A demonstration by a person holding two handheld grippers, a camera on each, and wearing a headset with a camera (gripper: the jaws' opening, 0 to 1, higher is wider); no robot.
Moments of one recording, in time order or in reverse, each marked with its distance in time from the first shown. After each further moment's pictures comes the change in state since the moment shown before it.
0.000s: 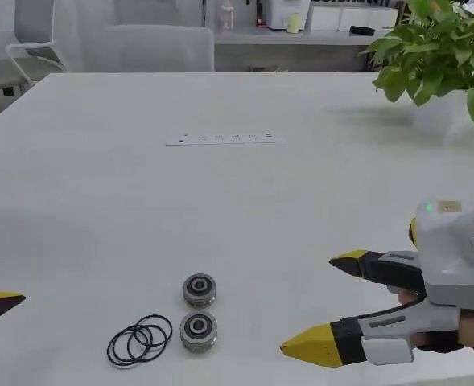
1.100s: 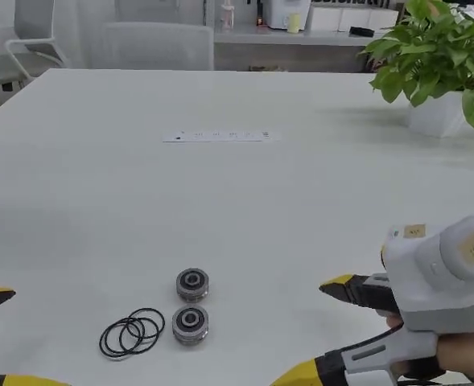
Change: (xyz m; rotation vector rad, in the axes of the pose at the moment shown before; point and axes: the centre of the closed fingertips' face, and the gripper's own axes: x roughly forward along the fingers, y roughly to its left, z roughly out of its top) left arm 0.001 0.002 -0.005 -0.023 0.015 0.019; right arm 0.005 0.018 -0.032 -0.011 0.118 0.027
